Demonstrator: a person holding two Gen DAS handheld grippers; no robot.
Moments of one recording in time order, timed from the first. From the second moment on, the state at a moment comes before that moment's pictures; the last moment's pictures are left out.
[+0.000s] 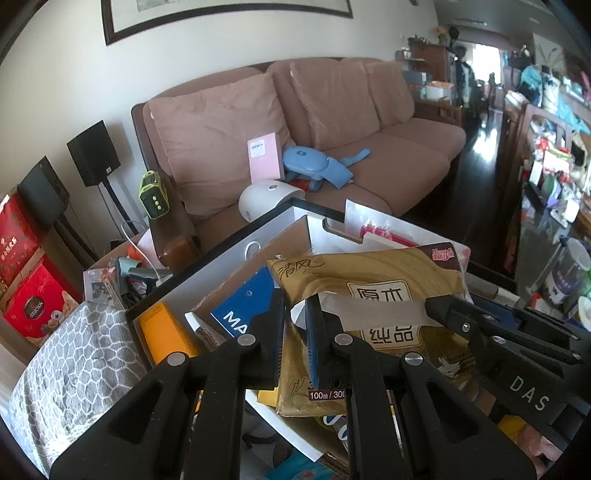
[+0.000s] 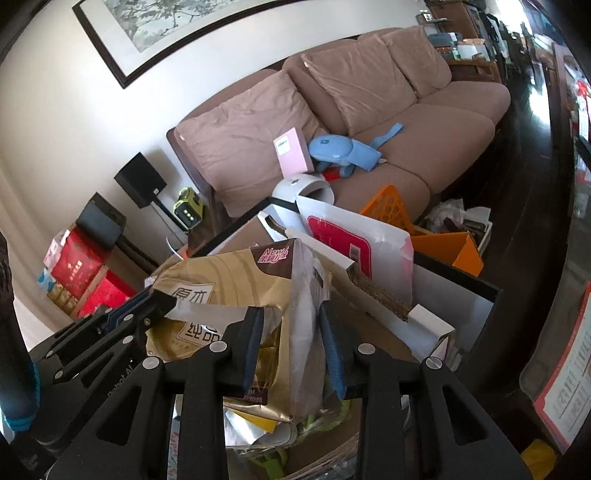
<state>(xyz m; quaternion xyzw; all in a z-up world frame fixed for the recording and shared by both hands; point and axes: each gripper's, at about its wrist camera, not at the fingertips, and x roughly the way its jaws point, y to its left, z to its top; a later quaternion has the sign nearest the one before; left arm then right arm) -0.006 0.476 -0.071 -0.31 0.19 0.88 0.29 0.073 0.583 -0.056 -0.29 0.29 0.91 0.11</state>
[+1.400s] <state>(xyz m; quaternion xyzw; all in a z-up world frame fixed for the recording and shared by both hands) -0.012 0.474 -0.095 -0.33 0.20 0.88 0.29 0.070 0.590 -0.058 -0.30 0.29 0.90 0.14</state>
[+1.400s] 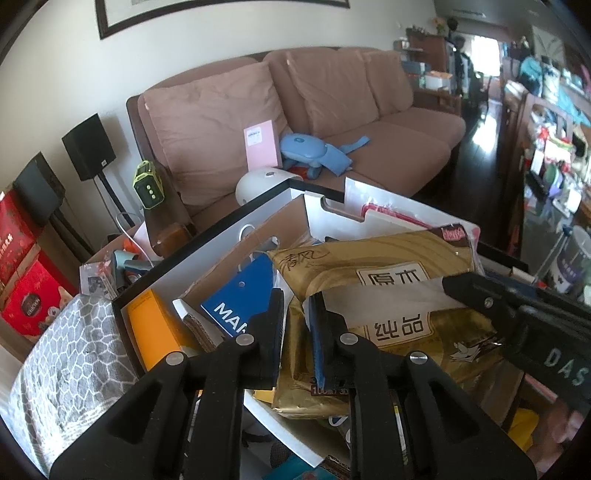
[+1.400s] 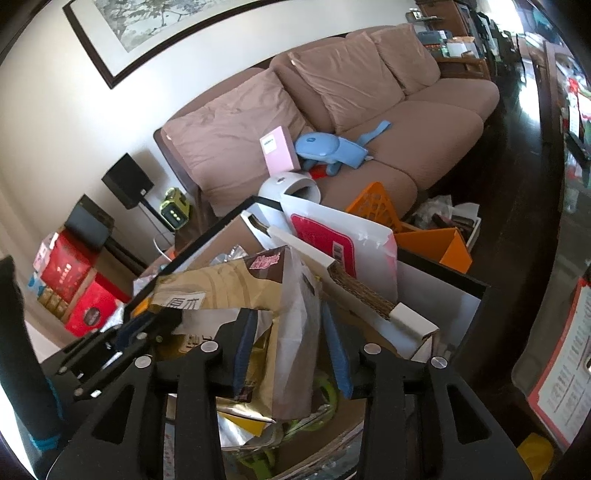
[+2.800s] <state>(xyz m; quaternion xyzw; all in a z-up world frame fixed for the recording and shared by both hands) -0.005 0.468 -0.087 -0.29 0.20 0.90 0.27 0.063 0.579 -0.057 -0.31 0.23 0.91 0.15</state>
